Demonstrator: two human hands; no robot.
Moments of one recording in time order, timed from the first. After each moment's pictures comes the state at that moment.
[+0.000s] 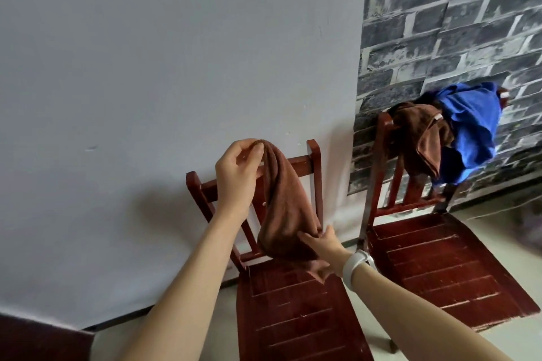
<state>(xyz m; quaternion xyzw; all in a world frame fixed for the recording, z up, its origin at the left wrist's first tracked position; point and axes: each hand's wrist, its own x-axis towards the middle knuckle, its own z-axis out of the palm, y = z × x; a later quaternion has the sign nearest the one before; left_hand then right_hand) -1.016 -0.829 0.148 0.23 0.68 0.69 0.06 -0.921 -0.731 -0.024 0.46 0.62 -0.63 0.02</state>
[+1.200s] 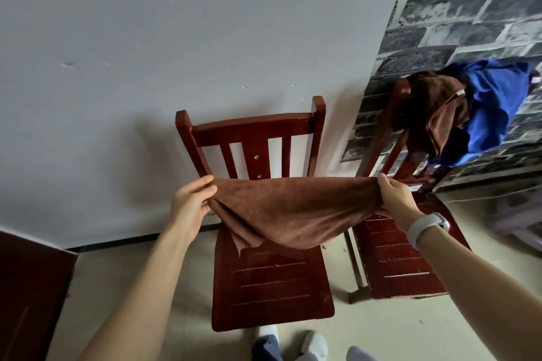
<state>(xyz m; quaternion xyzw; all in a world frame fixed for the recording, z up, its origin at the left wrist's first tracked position) -1.034 -0.922 0.017 -0.08 0.68 0.69 0.23 -0.854 -0.627 0.001 0.54 0.59 -0.60 -0.10</state>
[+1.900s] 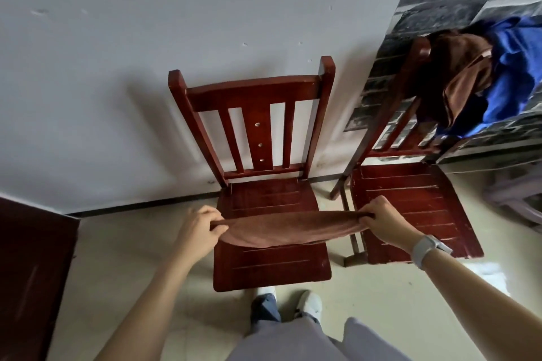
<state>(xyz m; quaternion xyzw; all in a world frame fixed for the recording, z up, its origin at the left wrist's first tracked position) -0.985 -0.974 -0.062 0.25 0.92 0.20 0.20 -0.798 -0.662 -0.066 0.30 0.89 -0.31 0.16</state>
